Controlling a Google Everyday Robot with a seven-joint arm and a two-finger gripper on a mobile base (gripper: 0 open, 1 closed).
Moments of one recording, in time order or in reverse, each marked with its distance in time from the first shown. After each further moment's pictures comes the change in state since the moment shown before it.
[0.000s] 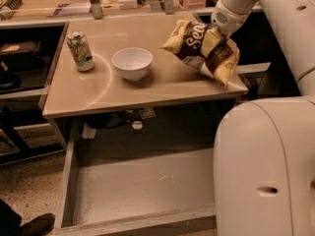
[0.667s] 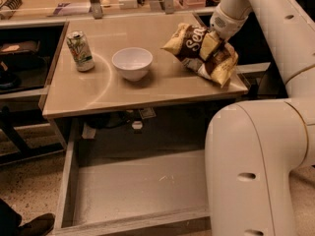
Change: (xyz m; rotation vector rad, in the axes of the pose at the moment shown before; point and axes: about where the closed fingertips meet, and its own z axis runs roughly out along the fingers) arm -0.003 -0.016 0.025 -0.007 0.003 0.027
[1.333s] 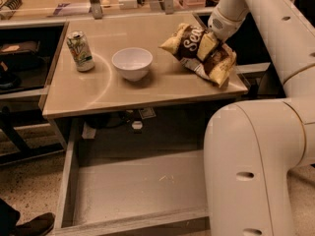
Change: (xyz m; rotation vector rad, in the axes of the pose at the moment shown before) arm -0.006 -0.002 0.007 0.007 -0.016 -0.001
